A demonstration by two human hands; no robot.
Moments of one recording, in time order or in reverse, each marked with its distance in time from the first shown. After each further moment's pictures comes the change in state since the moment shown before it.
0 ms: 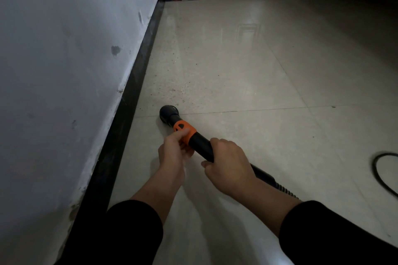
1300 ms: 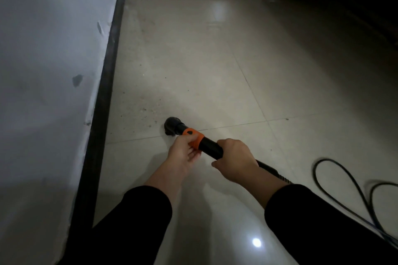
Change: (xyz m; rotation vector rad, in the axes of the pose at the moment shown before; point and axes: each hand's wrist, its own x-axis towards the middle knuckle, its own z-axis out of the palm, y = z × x) left_hand -0.009 0.042 0.106 0.141 -0.159 -0.377; right_hand 0.052 0.040 -0.093 -0.091 -0.173 0.360
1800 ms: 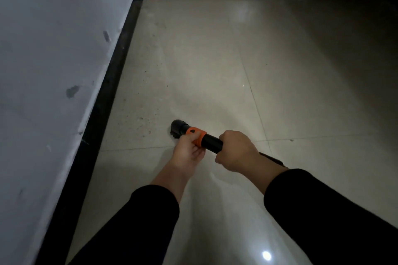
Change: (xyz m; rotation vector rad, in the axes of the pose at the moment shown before) left_hand 0.021 0.006 0.092 -0.066 0.066 0.046; right_hand 0.073 0.047 -0.069 -0.015 -0.098 -0.088
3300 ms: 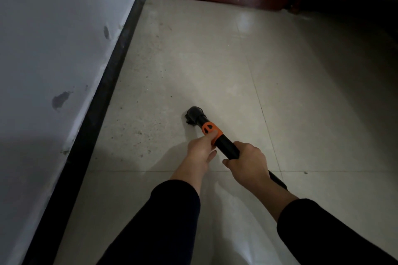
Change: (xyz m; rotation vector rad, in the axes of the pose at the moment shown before) left_hand 0.099 0.053 0.026 0.094 -0.032 0.020; right_hand 0.080 -0.013 0.015 0.126 0.208 0.112
